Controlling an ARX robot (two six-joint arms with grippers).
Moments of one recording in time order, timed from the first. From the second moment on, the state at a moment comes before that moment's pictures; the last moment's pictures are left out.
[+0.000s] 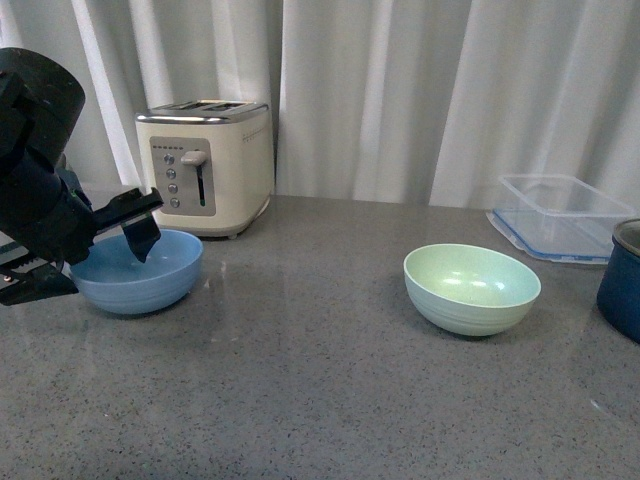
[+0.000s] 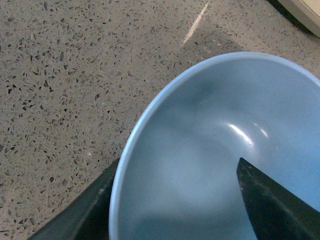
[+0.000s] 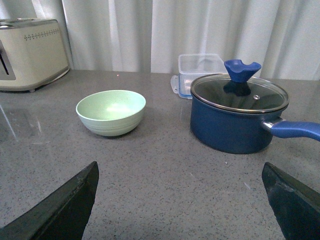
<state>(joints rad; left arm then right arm) -0.02 1.97 1.47 -0.21 -0.12 -0.55 0.00 0.00 0.01 0.00 0.00 0.00</state>
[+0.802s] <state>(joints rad) -0.21 1.85 1.49 -0.20 -0.10 -0.56 0.00 0.00 0.01 0.00 0.00 0.00</state>
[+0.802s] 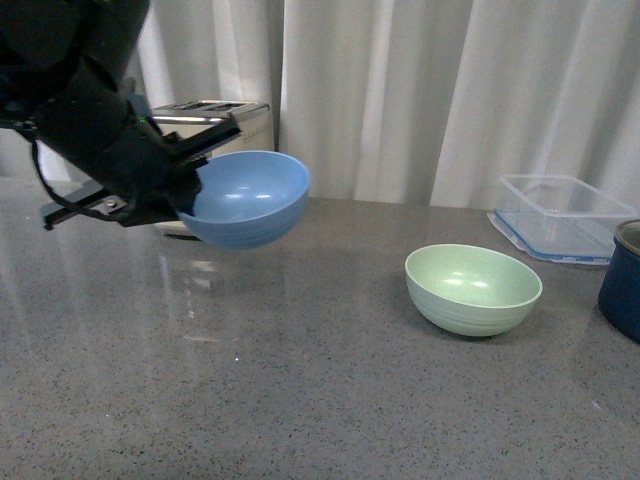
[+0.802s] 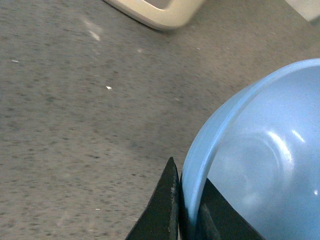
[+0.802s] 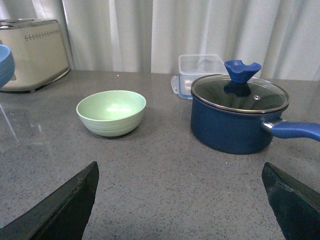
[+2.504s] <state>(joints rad) -0.27 1.50 0.82 0.70 -0.26 -0.03 0.00 0.00 0.01 0.00 0.00 0.00</state>
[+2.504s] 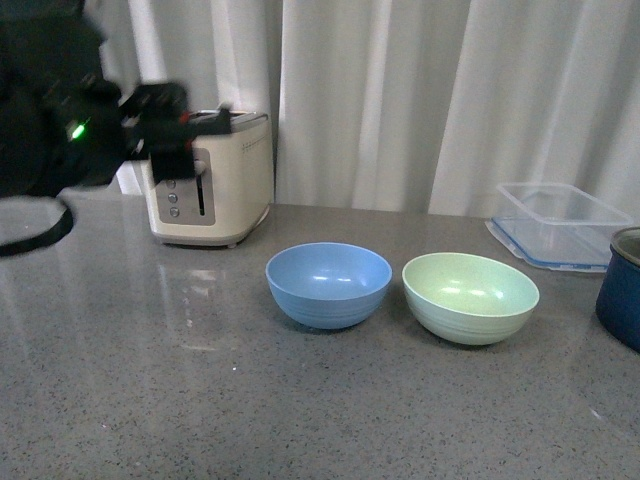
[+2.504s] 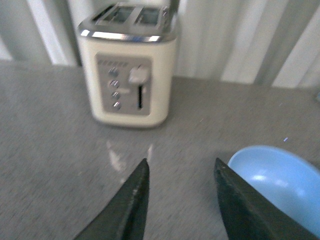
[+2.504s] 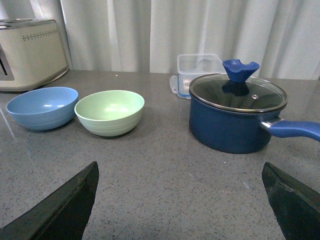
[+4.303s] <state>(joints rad) 0.00 0.40 0.02 0.41 0.00 -0.01 0.00 0.00 0.01 0.00 0.00 0.00</state>
